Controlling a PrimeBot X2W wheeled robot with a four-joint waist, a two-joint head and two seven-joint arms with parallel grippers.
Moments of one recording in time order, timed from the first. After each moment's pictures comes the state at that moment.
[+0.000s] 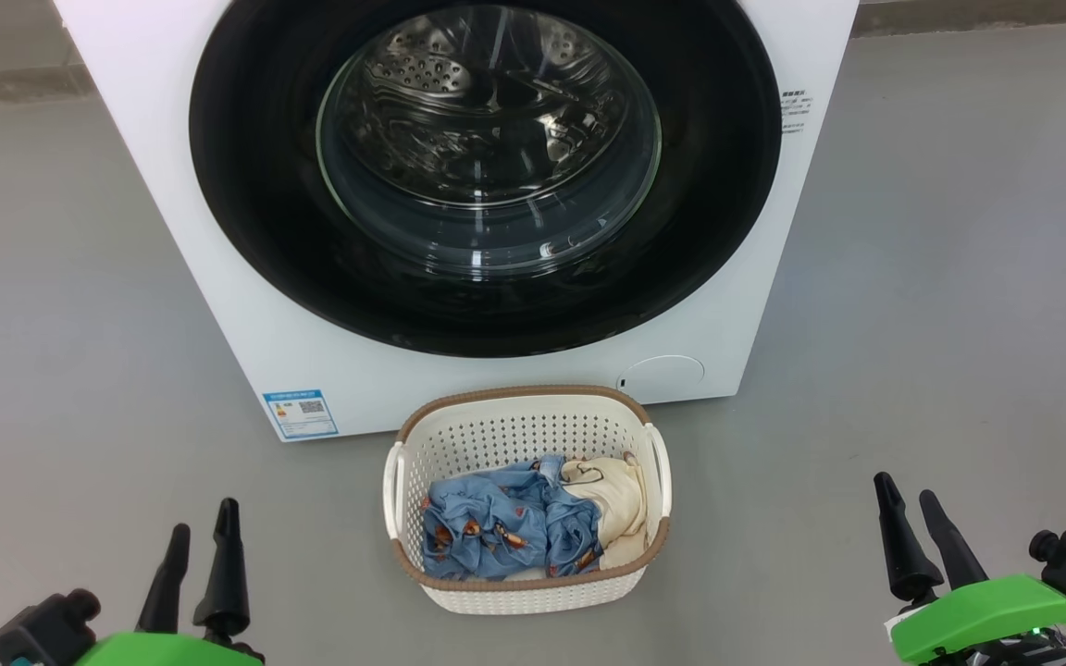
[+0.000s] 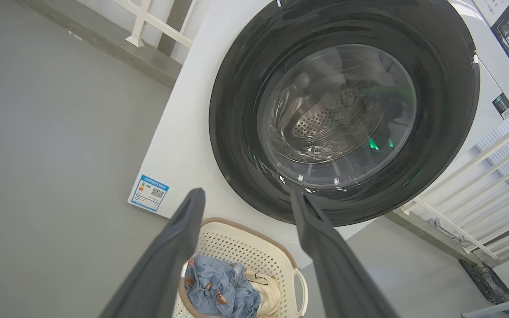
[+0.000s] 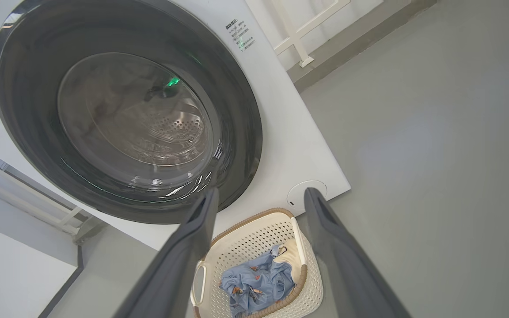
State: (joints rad) left arm -0.06 0.05 -0.02 0.25 -0.75 -0.12 -0.09; right arm -0.08 -0.09 -0.08 0.32 0.72 0.13 -0.10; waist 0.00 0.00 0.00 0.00
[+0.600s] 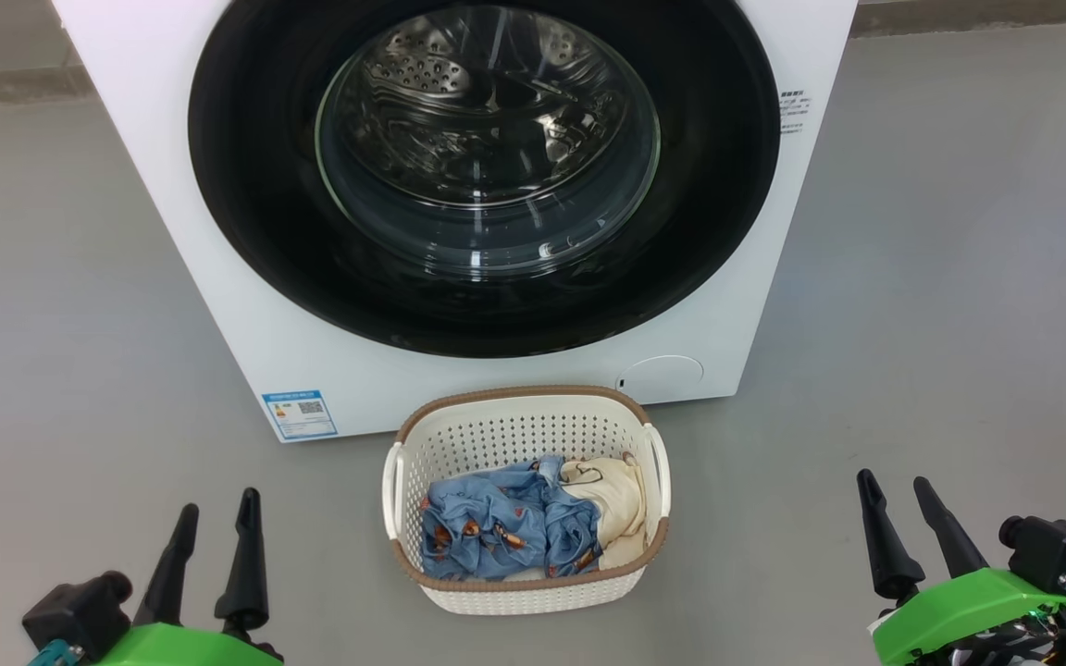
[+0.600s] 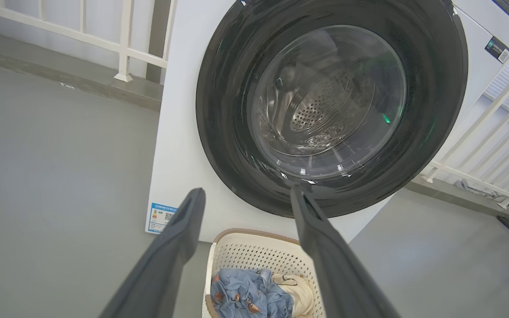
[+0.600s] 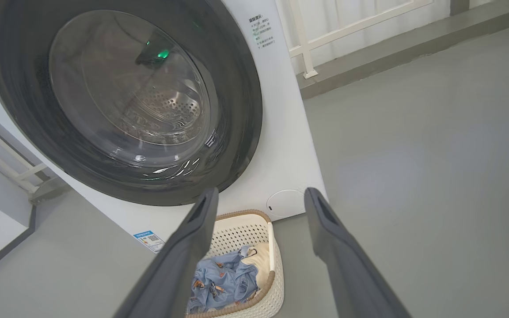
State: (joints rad) left arm -0.07 0.06 -0.05 0.25 -0.53 -0.12 -0.14; right arm -0.11 -0.09 -0.07 0.35 0.47 0.13 -0.15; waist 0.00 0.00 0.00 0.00
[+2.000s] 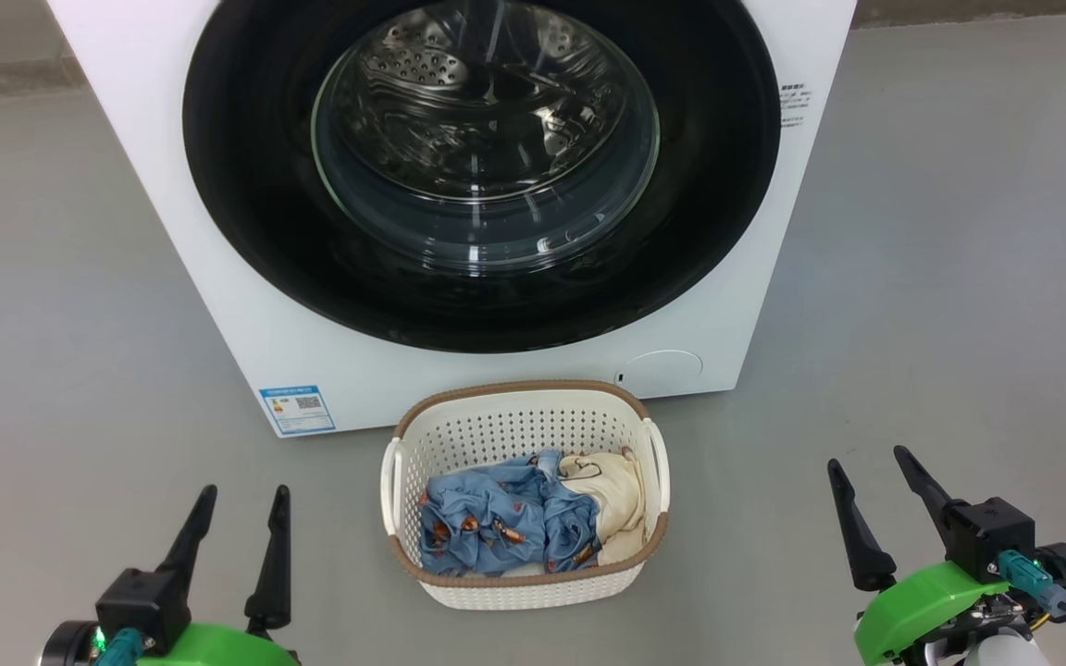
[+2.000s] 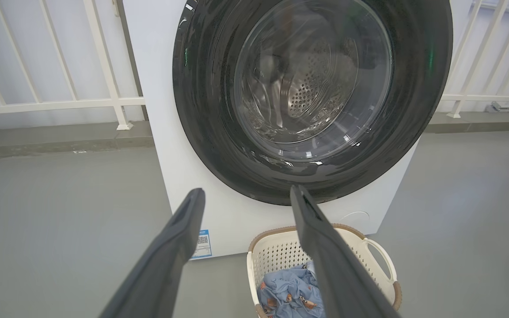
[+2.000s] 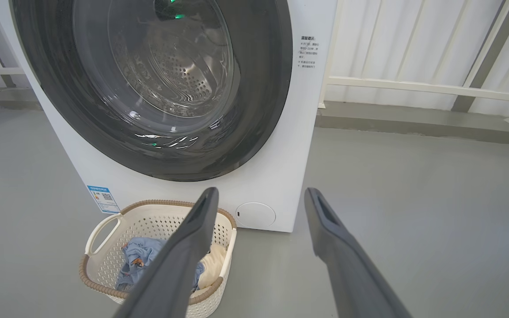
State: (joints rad) left arm -0.11 0.06 -0.07 0.32 -0.17 -0.13 -0.25; right arm -0.15 -0.10 -0.07 0.37 0.04 0.13 -0.25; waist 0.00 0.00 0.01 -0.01
